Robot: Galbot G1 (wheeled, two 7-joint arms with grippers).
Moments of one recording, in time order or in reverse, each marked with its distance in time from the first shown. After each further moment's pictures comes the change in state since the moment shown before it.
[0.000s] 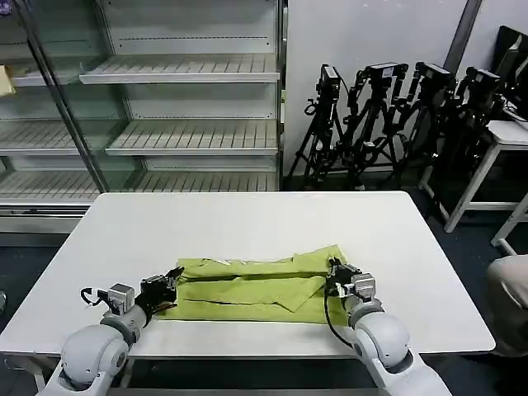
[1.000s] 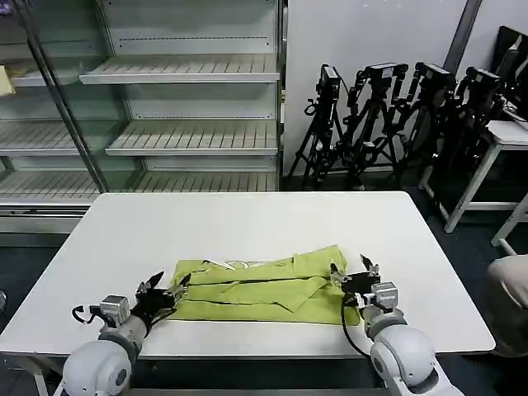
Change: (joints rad) left arm 0.083 -0.058 -0.008 -0.093 -0.171 0.002 -0.238; right arm -0.128 -0.034 0.118 0.159 -0.018 -0.002 -0.013
